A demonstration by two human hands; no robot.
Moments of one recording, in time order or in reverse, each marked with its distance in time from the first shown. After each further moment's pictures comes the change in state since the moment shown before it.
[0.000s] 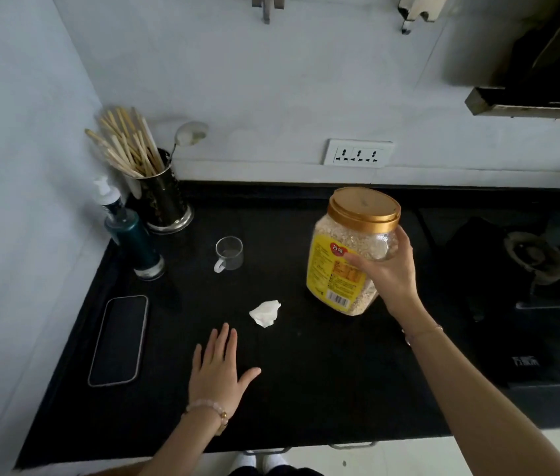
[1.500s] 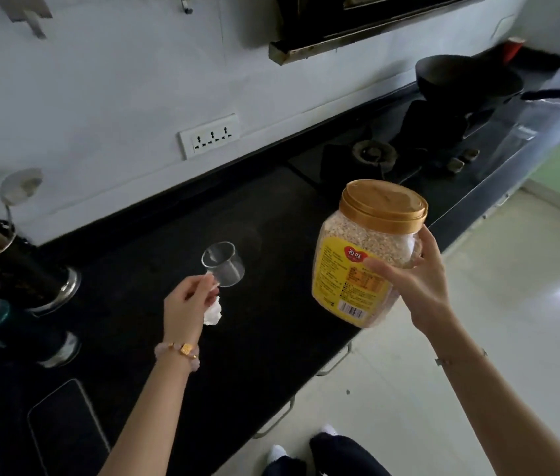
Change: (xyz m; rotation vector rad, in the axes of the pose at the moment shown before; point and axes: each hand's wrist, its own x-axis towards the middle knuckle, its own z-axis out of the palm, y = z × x) left_hand 0.036 0.053 -0.111 -1.209 -0.106 0.226; right_hand -0.194 0.004 -0.085 0.315 0.530 0.055
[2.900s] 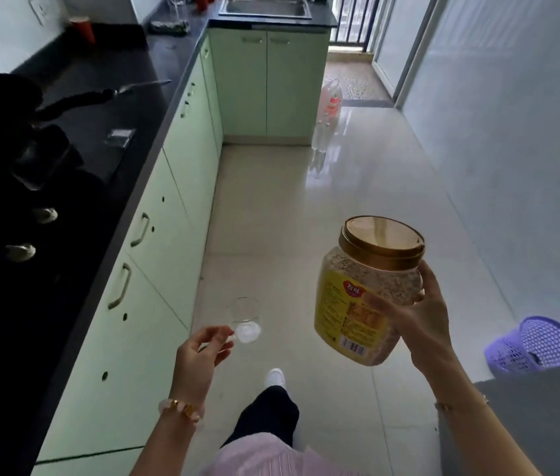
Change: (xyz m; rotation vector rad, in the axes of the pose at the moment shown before) left_hand -0.175 -0.025 0.650 0.158 -0.951 -0.182; right_hand -0.018 0.051 -0.582 -0.168 0.938 0.060
